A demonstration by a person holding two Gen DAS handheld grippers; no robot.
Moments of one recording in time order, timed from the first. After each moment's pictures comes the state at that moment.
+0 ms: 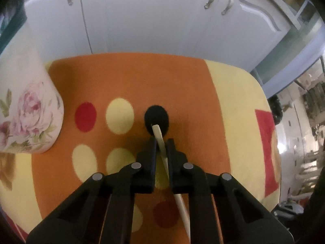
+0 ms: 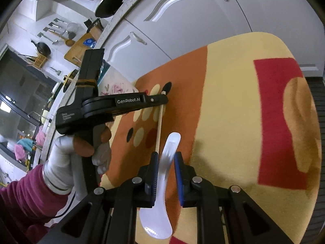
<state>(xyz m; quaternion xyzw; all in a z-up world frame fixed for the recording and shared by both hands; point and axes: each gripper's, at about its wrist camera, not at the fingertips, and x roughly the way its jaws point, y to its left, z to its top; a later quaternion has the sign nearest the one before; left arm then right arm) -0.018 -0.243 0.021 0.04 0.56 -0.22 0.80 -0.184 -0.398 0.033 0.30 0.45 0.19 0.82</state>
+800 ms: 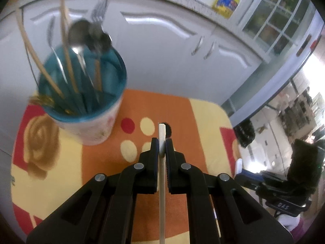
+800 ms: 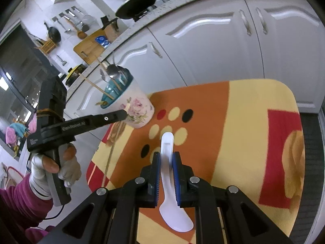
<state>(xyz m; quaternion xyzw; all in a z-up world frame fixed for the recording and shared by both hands) -0.057 -0.139 0.124 -0.05 0.47 -0.27 0.84 -0.175 -0.365 0.101 0.21 0.41 0.19 0.87</state>
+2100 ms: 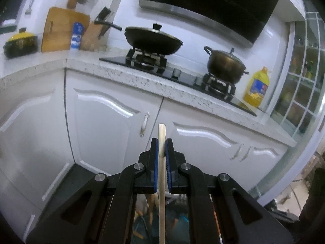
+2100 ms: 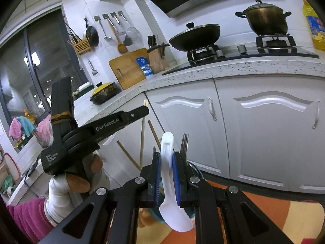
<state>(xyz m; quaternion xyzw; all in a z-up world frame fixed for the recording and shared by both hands) 0.068 -0.039 0.233 -0.12 0.24 -0.13 0.96 -0.018 -0.237 0.214 0.14 0.28 0.27 0.91</state>
